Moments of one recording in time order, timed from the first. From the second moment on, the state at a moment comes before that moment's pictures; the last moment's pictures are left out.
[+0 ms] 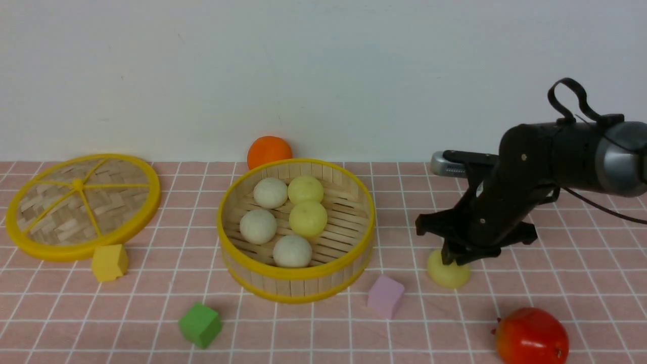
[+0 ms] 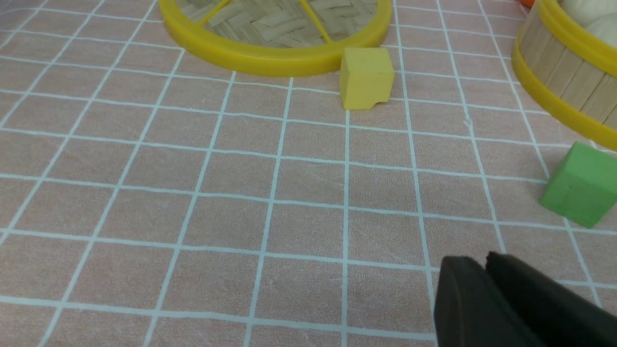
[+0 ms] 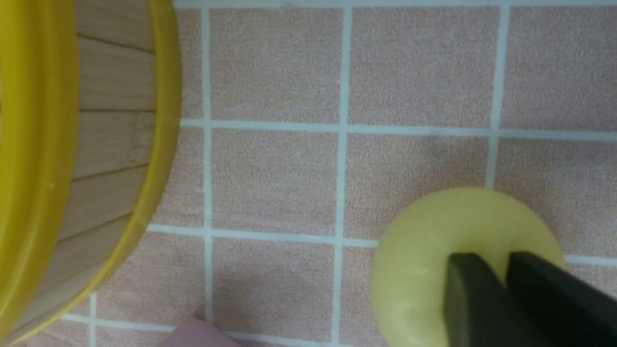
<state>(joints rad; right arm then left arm) 0.30 1.95 -1.31 0.17 0.65 0.14 -0.01 -0.01 0.01 0.03 0.42 -0.20</state>
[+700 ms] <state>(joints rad) 0.44 1.90 -1.59 0.45 0.70 -0.10 -0.01 -0.01 0.01 0.03 0.42 -0.20</state>
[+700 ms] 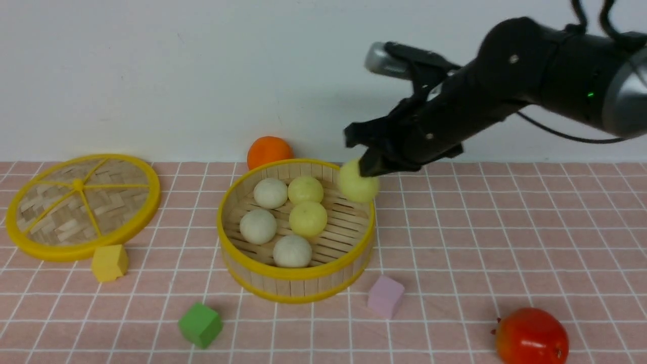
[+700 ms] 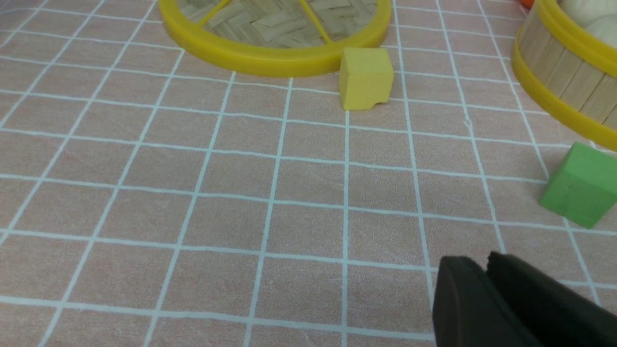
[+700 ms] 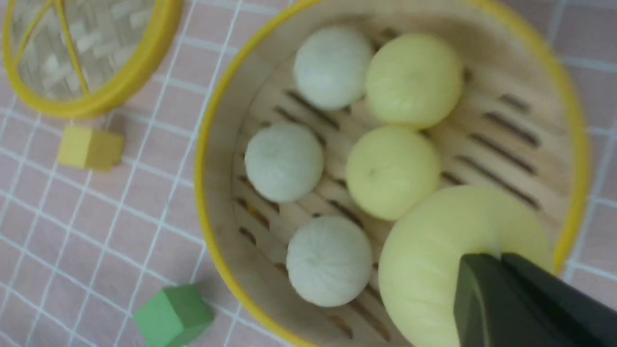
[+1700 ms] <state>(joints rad) 0.44 1.87 -1.58 0.38 0.81 -0.15 -0.01 -0.01 0.01 0.03 0.42 -0.20</state>
